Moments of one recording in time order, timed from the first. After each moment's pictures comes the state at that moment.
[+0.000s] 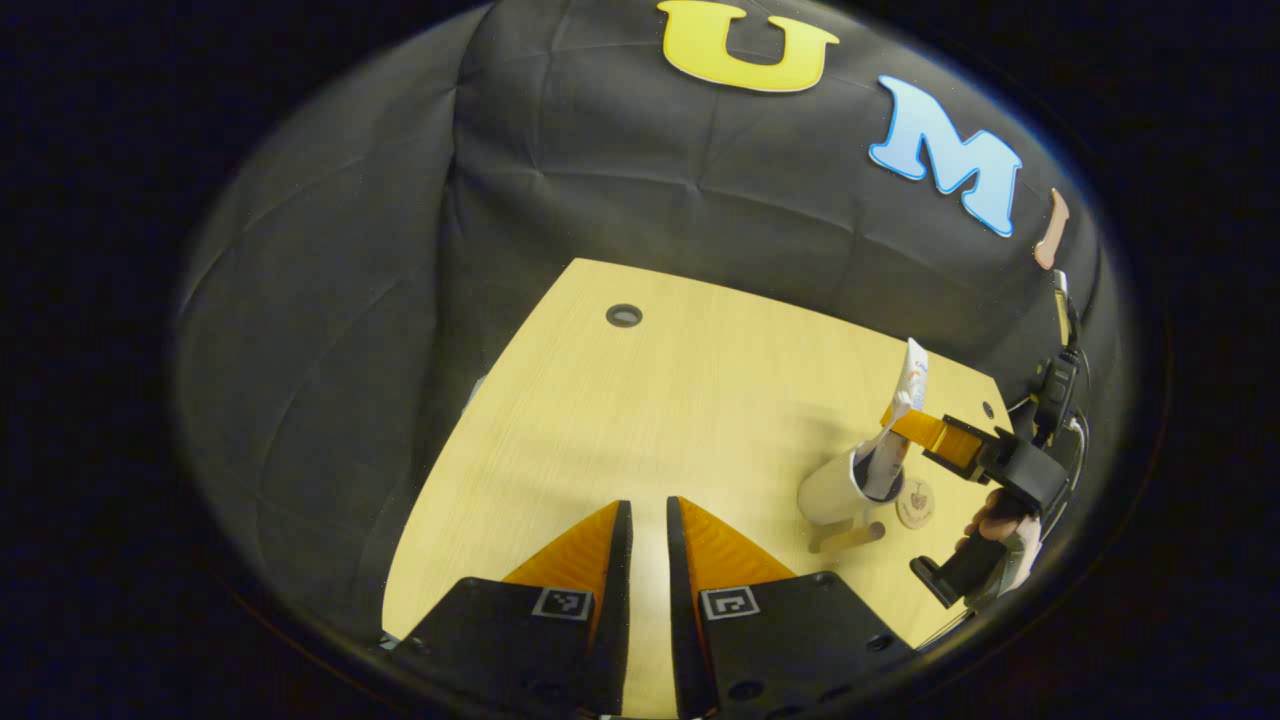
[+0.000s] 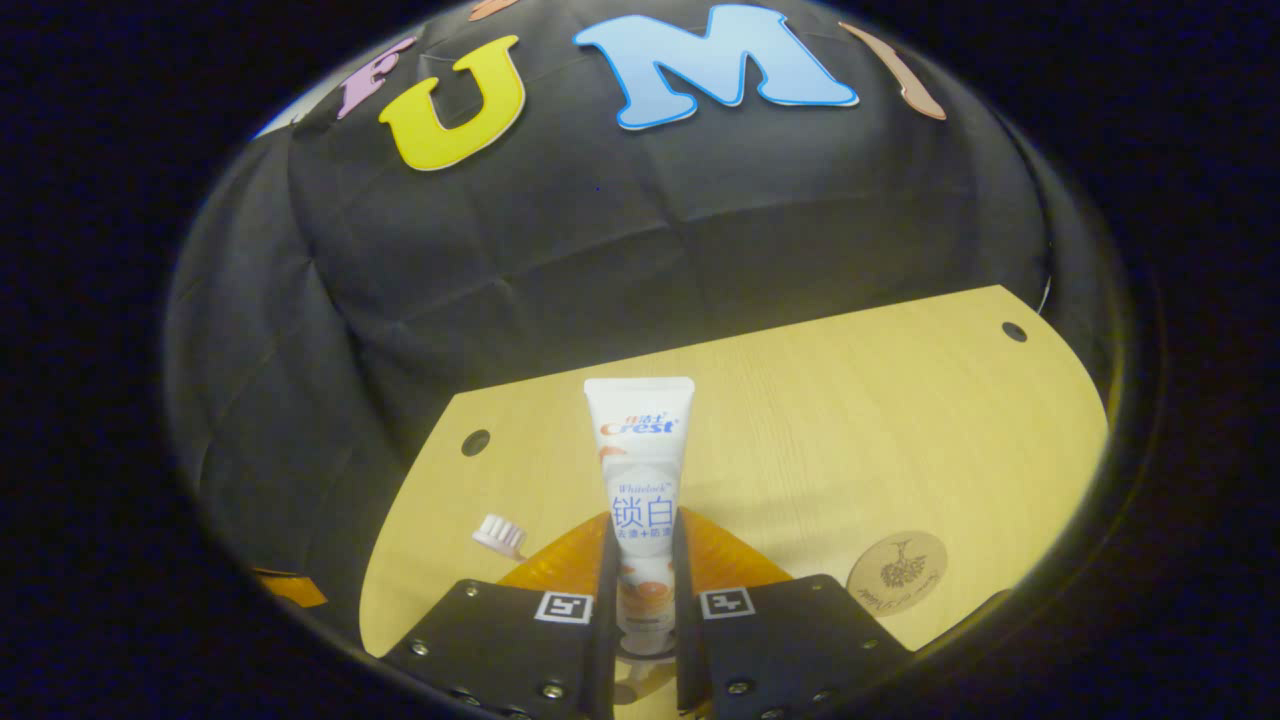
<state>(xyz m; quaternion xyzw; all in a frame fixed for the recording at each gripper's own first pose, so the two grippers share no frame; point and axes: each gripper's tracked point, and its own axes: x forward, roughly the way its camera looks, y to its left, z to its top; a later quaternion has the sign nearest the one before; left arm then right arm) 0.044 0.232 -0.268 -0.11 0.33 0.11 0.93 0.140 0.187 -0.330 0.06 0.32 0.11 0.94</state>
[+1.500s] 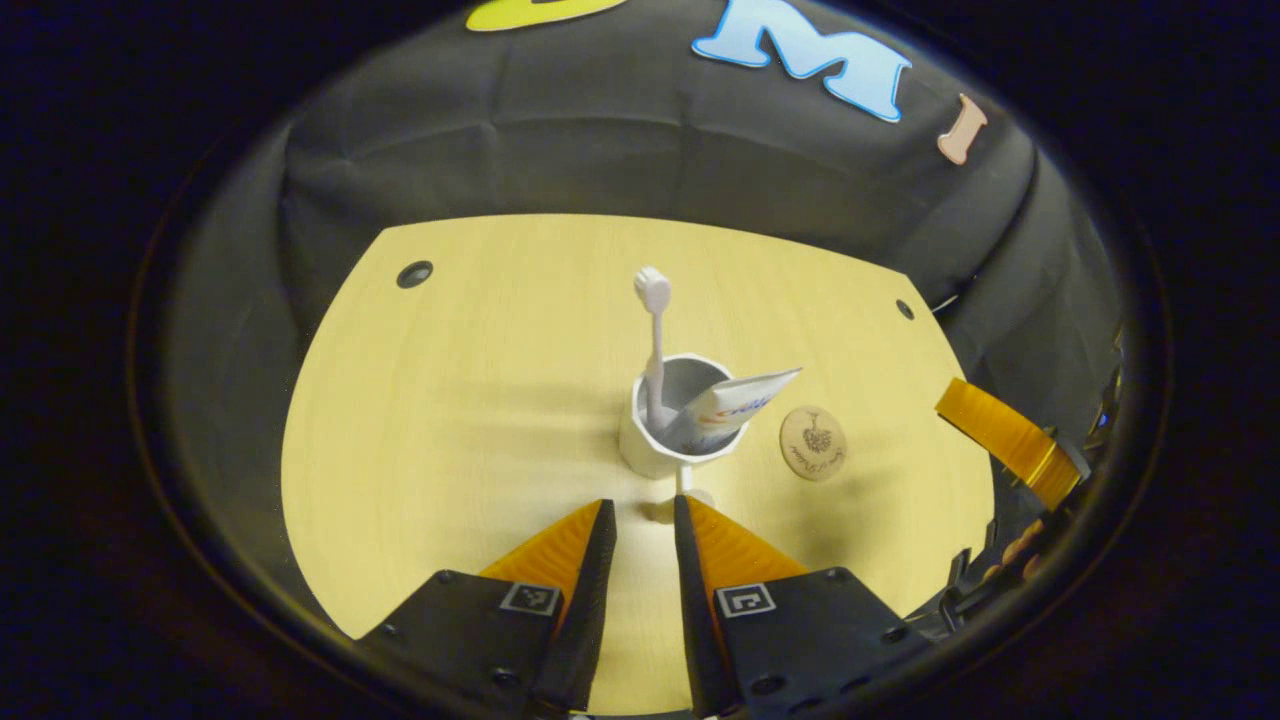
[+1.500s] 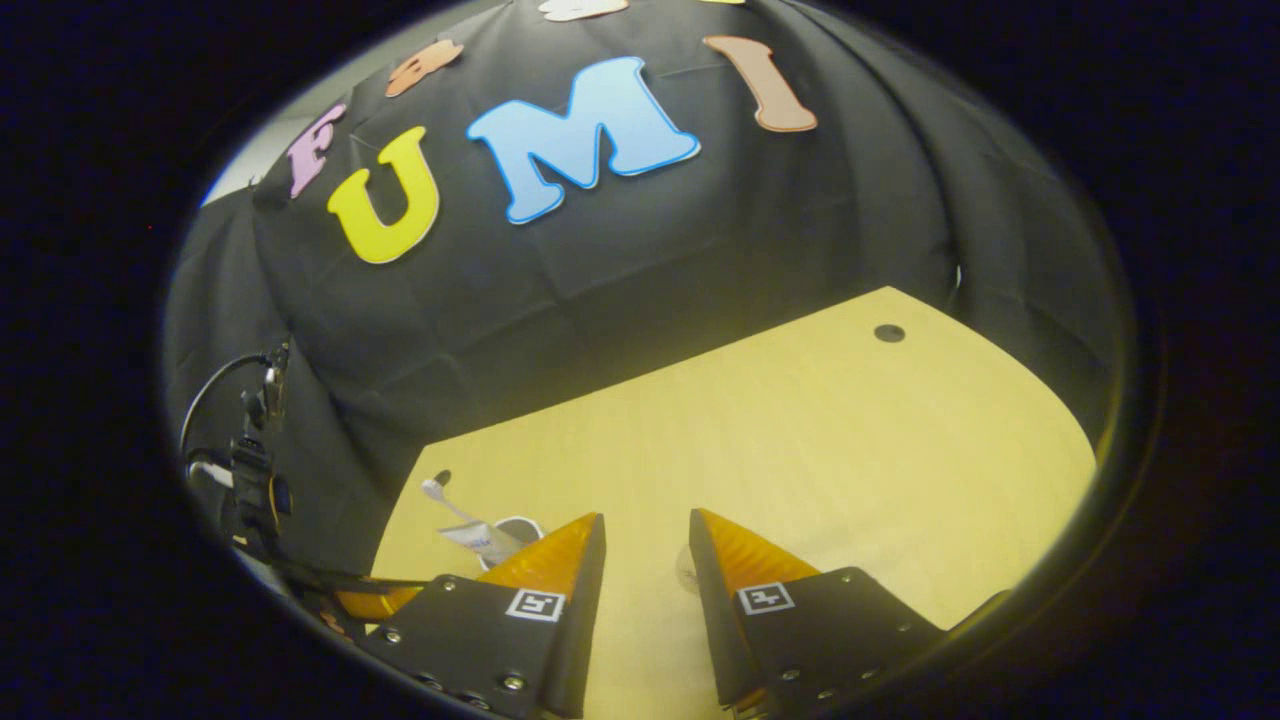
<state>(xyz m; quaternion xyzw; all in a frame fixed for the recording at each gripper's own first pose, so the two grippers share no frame) 0.104 0.039 -0.337 -0.05 0.43 -0.05 0.90 0.073 0.017 -0.267 0.13 0.27 0.03 0.95</state>
